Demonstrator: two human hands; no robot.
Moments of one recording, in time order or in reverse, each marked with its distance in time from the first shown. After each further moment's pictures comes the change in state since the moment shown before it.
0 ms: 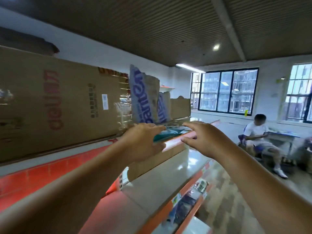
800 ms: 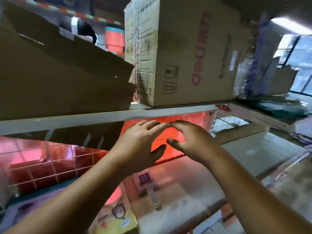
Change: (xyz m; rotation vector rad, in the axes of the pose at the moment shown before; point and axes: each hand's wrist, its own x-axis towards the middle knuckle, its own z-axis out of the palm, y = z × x) left_hand -0.341 -0.234 -0.058 0.036 0.111 -0.291; right_hand -0.003 -0.375 0.230 0.254 -0.288 -0.425
